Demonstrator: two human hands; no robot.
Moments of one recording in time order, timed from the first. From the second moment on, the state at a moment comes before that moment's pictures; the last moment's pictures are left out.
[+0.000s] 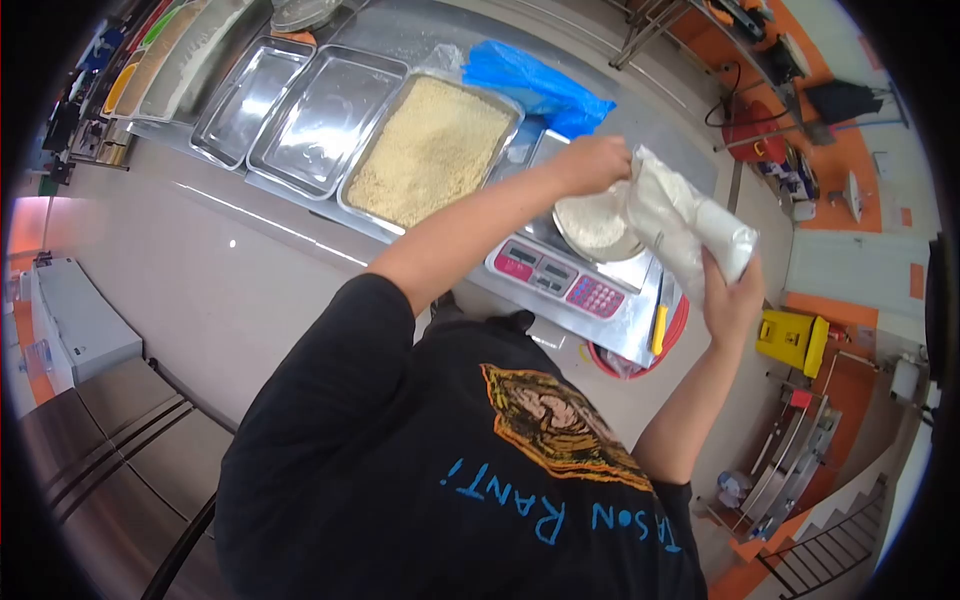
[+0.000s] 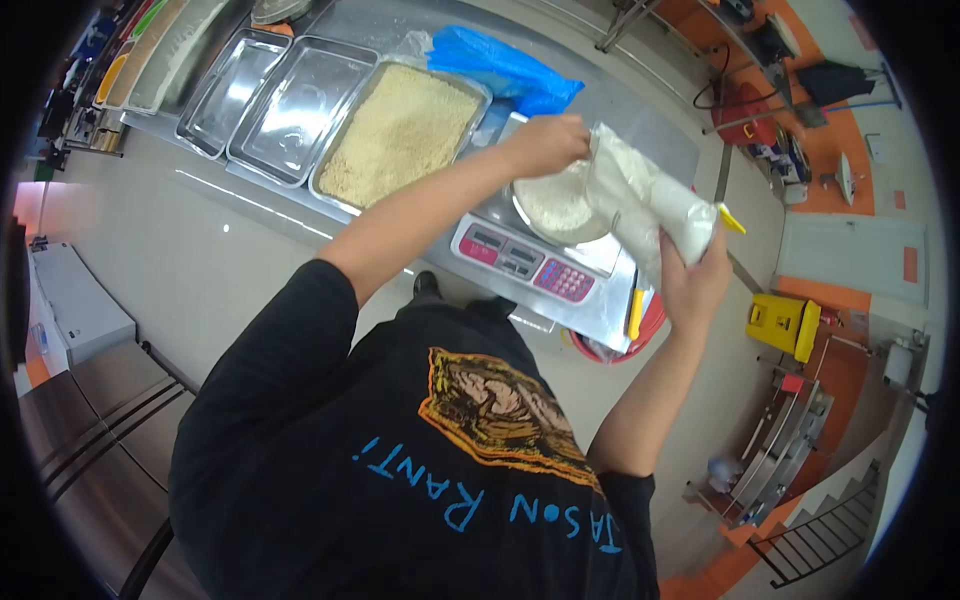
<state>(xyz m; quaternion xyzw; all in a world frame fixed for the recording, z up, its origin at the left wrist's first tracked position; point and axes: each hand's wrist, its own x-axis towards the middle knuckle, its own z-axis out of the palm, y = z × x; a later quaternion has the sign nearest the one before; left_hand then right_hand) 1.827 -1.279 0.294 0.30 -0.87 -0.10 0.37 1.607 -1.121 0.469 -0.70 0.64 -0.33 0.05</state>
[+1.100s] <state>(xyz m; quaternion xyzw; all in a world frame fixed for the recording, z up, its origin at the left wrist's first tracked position) 1.832 -1.298 0.289 0.34 -0.87 -0.13 0.34 1.616 -1.143 0.463 -0.69 0.64 -0.32 0.07</state>
